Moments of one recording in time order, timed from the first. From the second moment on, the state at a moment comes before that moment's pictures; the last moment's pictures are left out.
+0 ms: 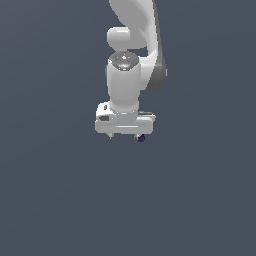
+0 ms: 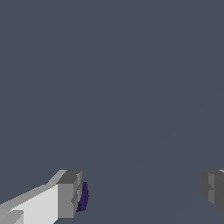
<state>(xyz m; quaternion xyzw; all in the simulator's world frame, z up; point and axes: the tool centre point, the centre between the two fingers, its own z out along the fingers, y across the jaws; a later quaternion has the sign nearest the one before) 0.013 -0.015 0.187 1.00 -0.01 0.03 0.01</state>
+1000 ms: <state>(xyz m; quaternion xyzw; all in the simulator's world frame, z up) 0.003 -0.014 0.169 1.00 0.01 0.02 0.01</state>
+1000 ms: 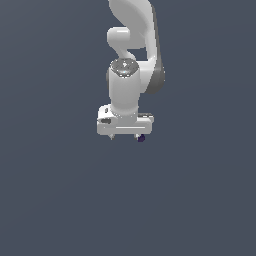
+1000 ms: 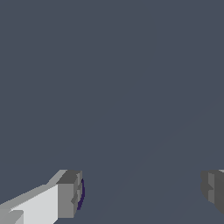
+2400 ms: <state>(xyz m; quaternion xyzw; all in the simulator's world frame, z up) -0.097 0.071 0.072 1.00 0.08 0.00 0.00</state>
